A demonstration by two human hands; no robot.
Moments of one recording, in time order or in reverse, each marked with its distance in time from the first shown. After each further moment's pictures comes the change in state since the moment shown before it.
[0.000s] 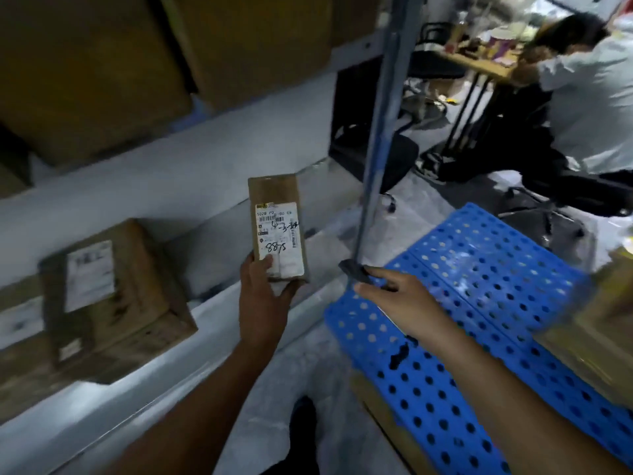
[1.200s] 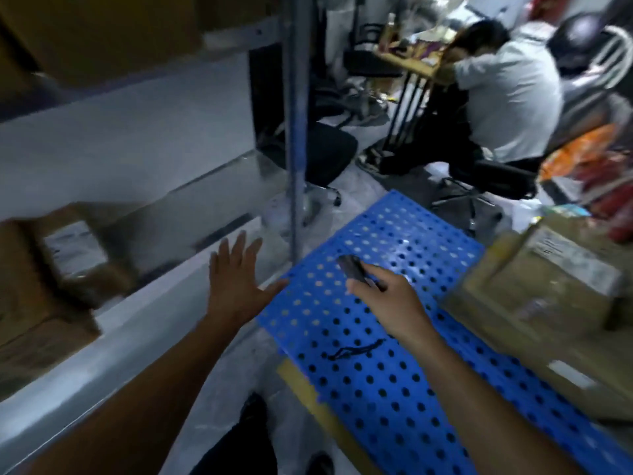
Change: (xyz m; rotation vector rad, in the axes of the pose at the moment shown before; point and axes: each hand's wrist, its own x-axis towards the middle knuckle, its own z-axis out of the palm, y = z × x) left_hand -0.009 0.029 0.080 0.553 -0.439 0.188; right_hand -0.051 0.070 -0.089 -0.041 0.210 0.070
